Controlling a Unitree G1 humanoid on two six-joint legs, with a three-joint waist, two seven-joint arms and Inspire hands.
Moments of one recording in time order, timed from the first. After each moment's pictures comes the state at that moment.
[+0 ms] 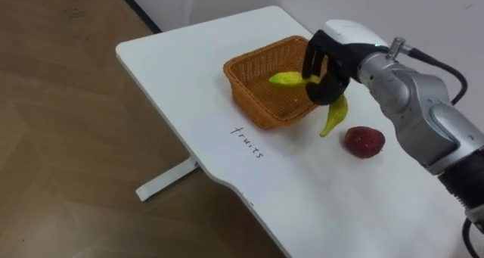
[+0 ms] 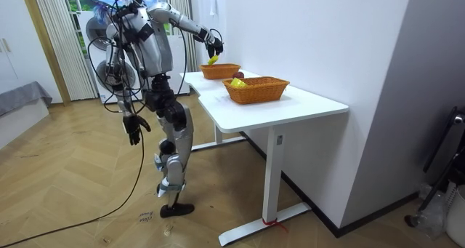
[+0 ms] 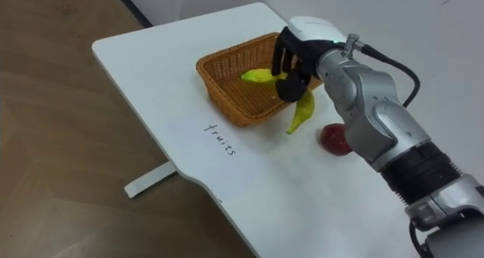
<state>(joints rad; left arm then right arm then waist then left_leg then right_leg) 0.38 0.34 0.11 0.89 -0.14 0.20 -0.07 -0.66 -0.63 0.57 0.23 -0.58 0.30 0.26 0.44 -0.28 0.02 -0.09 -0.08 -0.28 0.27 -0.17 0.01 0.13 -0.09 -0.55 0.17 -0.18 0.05</state>
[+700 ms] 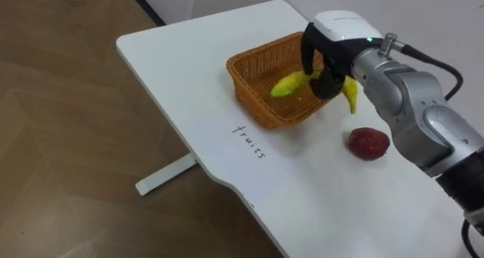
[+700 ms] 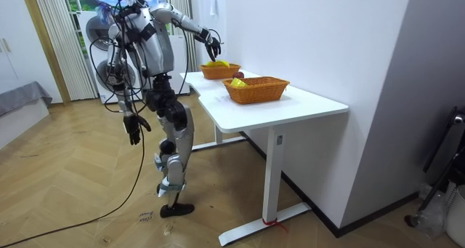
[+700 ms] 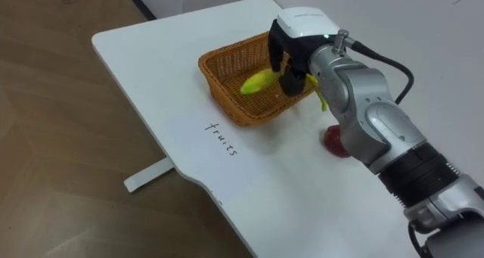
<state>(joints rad) 0.38 0.35 0.11 0.88 -0.14 0.19 -0.07 -0.66 -0.63 0.57 0.18 -0.65 0.29 0.22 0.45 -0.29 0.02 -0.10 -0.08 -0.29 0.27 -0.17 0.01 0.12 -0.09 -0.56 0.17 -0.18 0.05</state>
